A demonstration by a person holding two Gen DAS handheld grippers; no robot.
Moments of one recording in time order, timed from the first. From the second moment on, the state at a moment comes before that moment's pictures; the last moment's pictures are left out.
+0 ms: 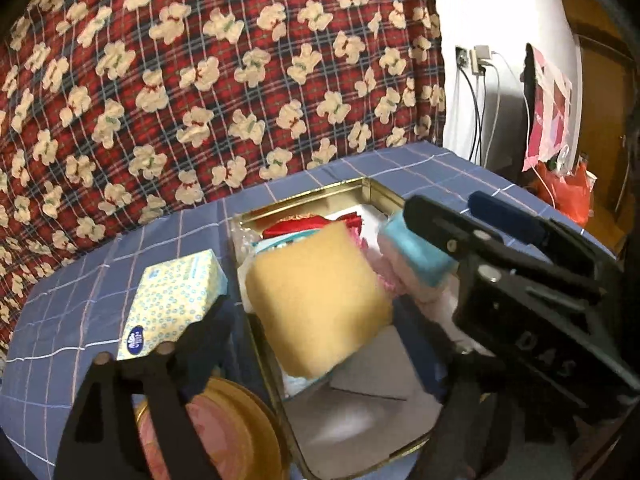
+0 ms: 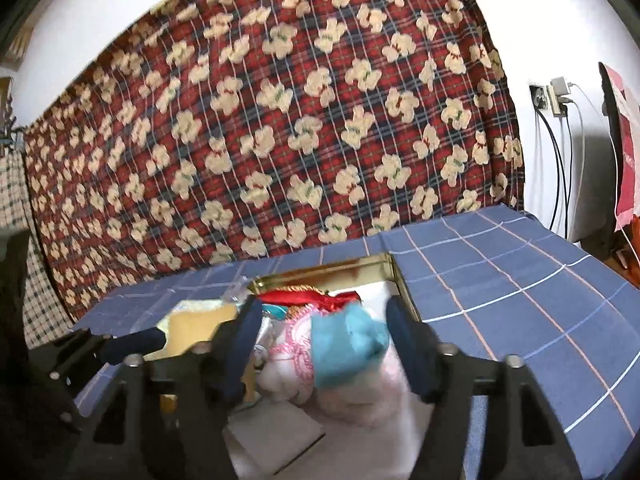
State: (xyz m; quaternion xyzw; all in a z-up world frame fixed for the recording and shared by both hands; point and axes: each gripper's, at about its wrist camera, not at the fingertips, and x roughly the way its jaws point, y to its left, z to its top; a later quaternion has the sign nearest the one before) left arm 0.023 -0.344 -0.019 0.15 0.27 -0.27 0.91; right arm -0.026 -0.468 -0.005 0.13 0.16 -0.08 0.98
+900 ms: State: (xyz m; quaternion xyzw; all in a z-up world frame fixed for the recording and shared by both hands) left arm 0.012 -0.278 0.007 0.07 0.24 -0.23 0.94; right arm -0.048 -0.437 0.019 0.09 0.14 -0.08 0.98
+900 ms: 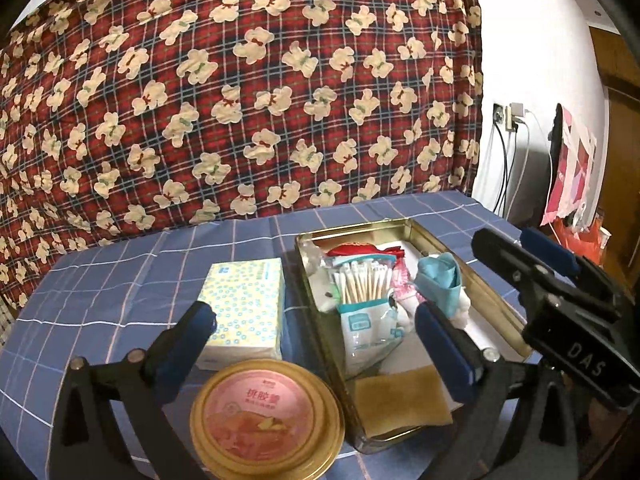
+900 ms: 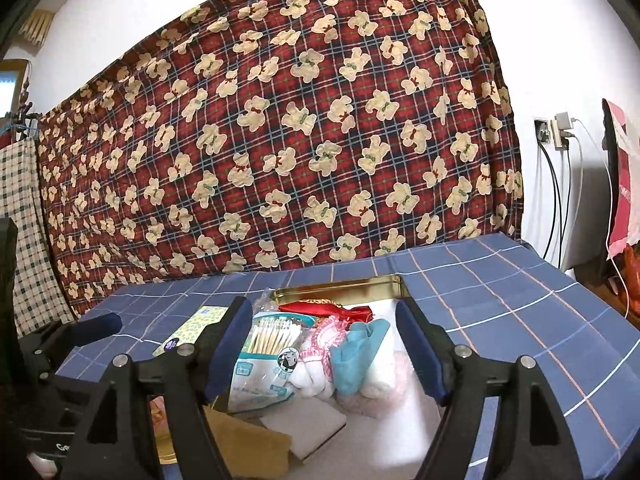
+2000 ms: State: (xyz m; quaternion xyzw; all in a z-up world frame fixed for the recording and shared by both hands) left arm 0.020 -0.268 0.002 0.06 0.25 -0.22 0.94; right arm -0.053 -0.433 0.019 0.09 0.13 -0.08 0.98
